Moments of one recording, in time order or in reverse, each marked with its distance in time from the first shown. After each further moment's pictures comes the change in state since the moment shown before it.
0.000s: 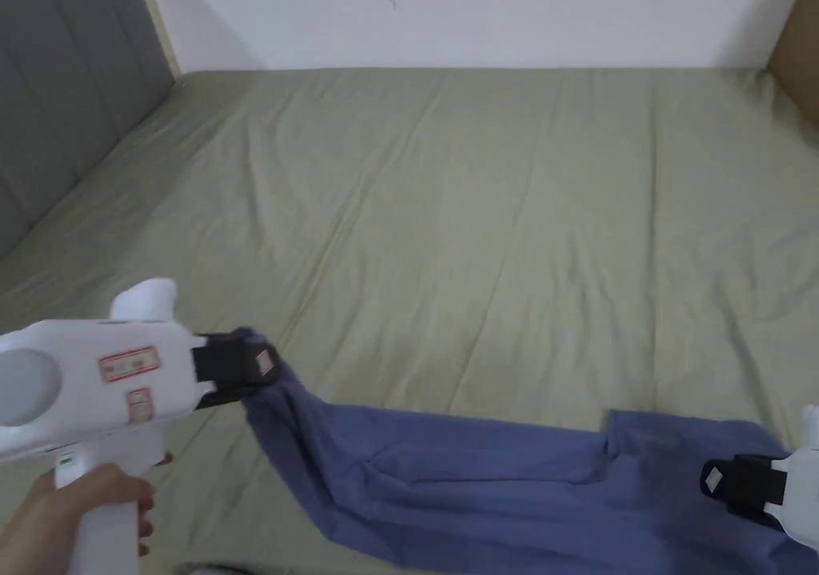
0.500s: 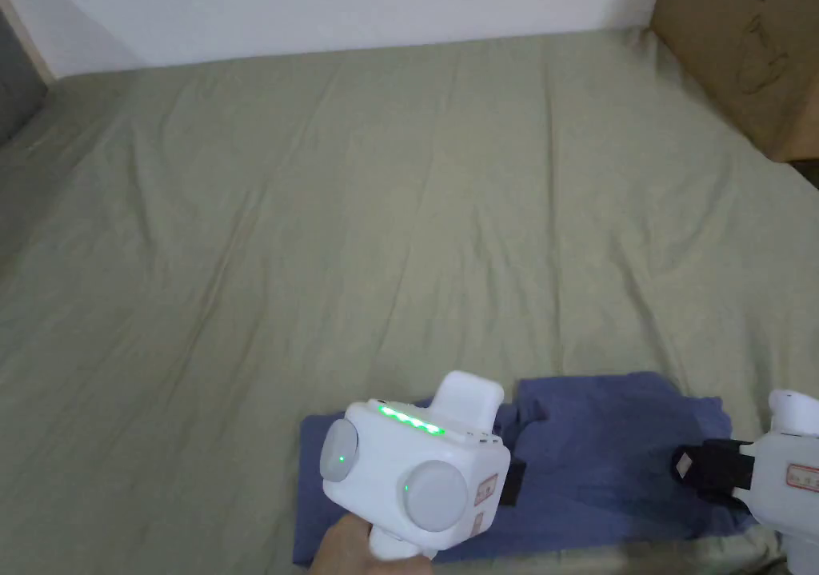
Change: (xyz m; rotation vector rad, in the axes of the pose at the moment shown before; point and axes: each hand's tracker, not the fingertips) left arm 0.187 -0.141 -0.185 -0.348 -0.060 -0.594; right arm 0.055 -0.019 0.024 0.027 -0.044 -0.117
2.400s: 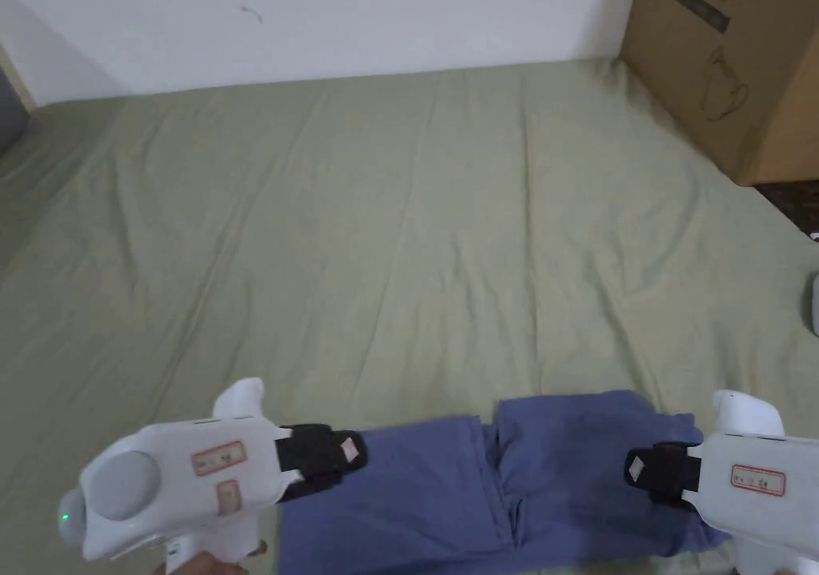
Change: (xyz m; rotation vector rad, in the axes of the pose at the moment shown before) left arm -0.164 -0.055 0.079 0.220 -0.285 0.708; right arm -0.029 0.003 0.002 0.007 0.042 0.037
